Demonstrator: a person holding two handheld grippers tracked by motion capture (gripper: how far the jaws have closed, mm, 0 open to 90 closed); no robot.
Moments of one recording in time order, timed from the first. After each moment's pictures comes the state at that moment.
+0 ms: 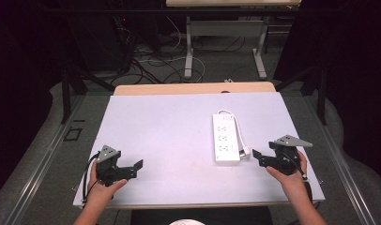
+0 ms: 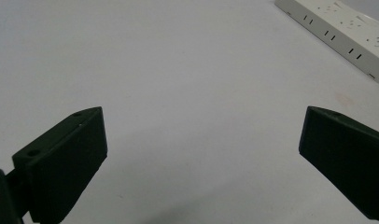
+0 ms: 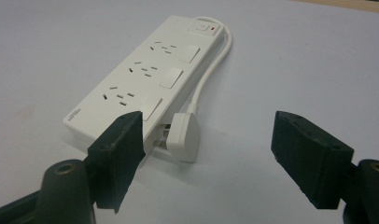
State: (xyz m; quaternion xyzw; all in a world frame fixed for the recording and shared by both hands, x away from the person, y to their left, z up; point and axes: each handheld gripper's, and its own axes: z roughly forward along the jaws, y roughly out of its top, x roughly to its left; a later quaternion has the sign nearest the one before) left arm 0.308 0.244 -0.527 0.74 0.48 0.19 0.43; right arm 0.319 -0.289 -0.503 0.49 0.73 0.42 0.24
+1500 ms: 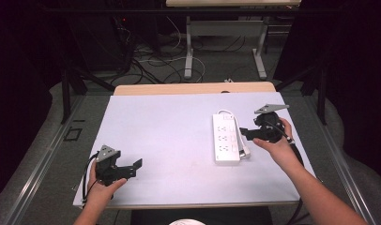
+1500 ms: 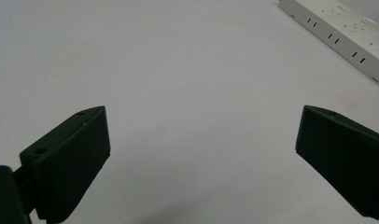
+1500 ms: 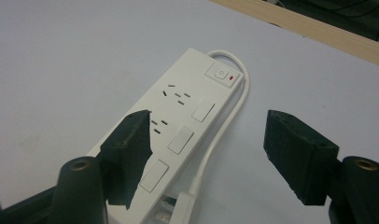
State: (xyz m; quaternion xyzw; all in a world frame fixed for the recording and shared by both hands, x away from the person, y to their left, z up) left arm 0.309 0.246 -0.528 0.74 0.49 0.18 0.43; right arm 0.389 -0.248 -0.446 0.44 0.79 0.36 0.22
